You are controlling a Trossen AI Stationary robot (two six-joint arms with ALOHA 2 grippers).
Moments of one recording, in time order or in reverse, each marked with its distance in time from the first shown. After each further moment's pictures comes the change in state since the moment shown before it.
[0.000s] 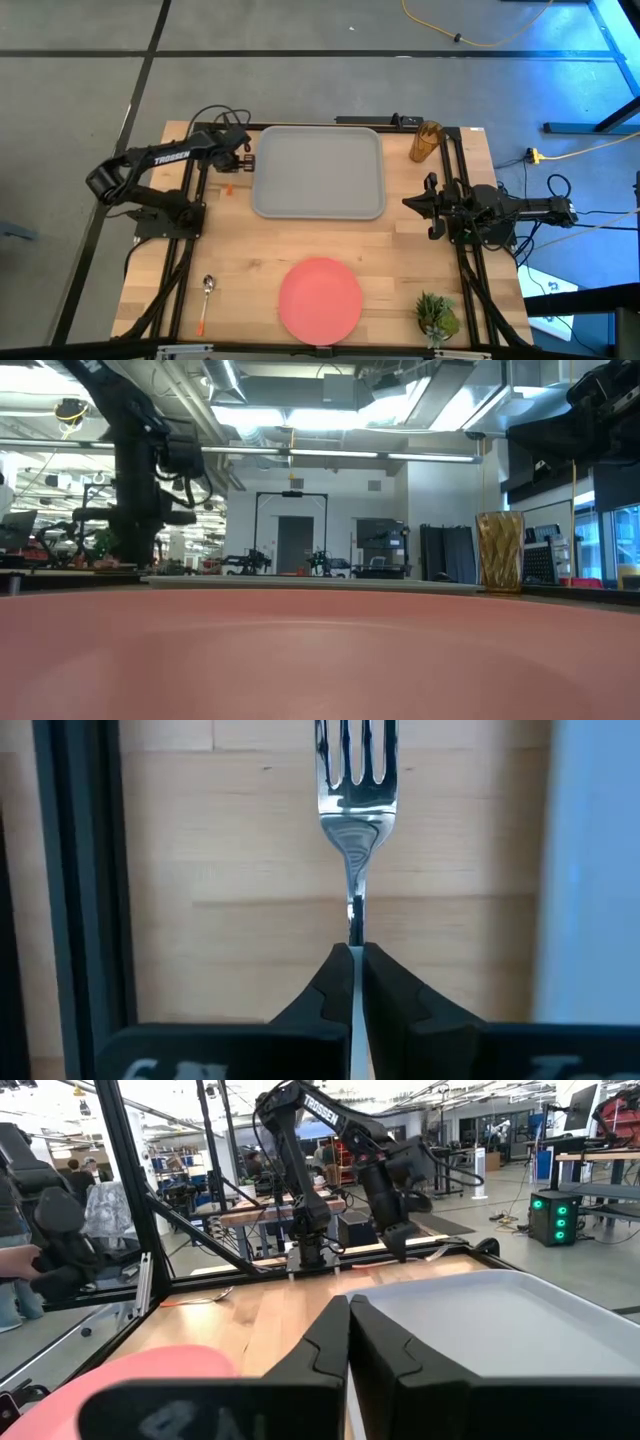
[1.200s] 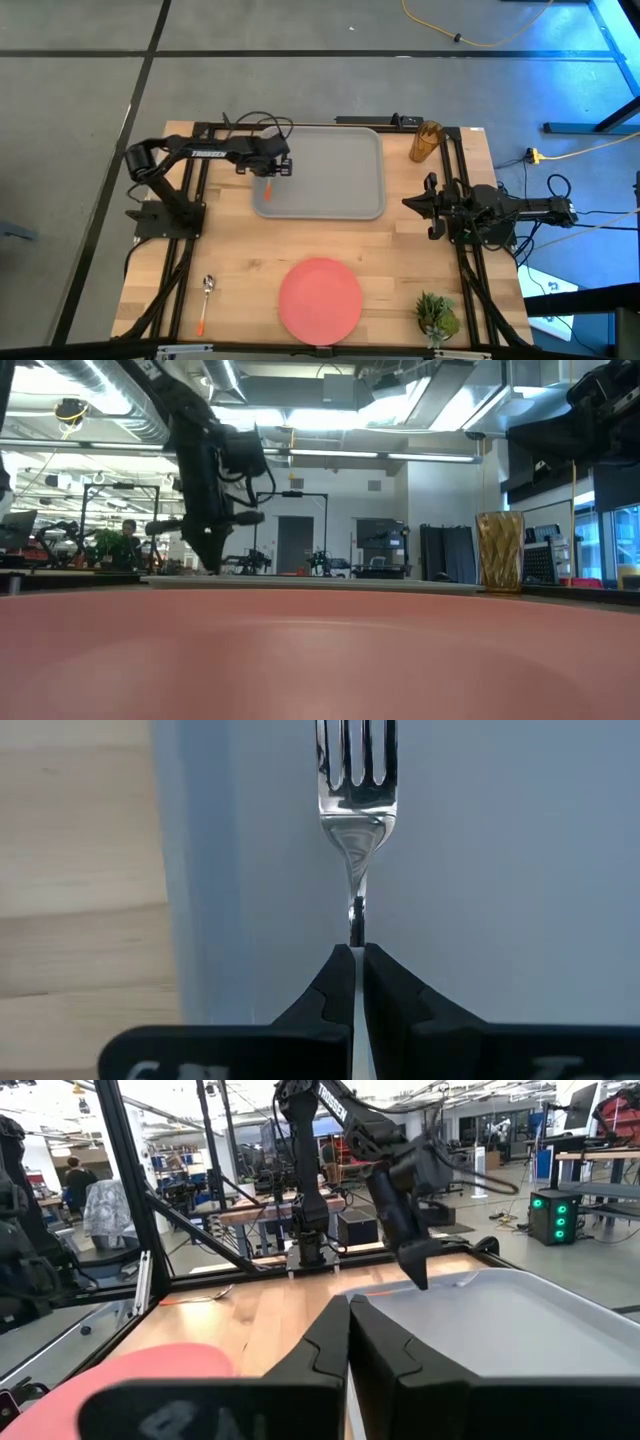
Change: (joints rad) left arm -0.282 0.335 0.234 0.170 0.010 -0.233; right arm 0.000 0.000 0.000 -0.005 0.000 -0.001
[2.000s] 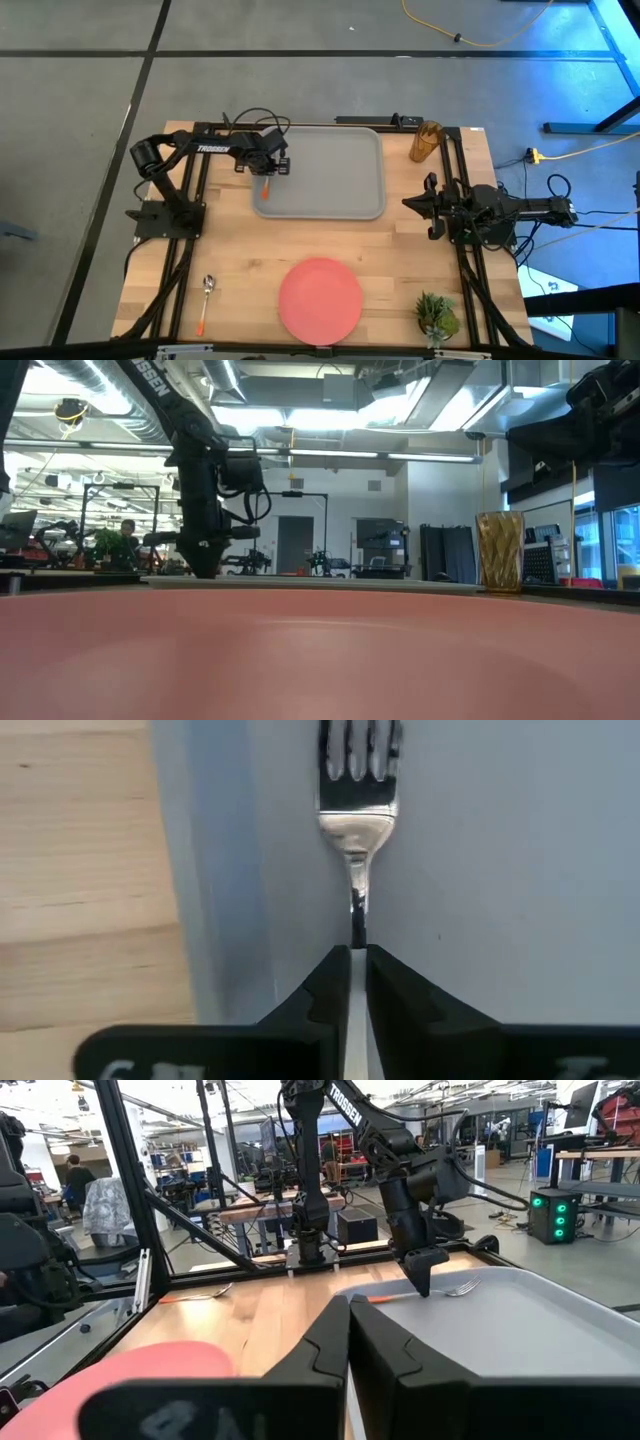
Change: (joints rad) left arm 0.078 0.058 0.000 0.008 0.081 0.085; right arm 0.000 0.000 0.000 -0.004 0.000 -0.002
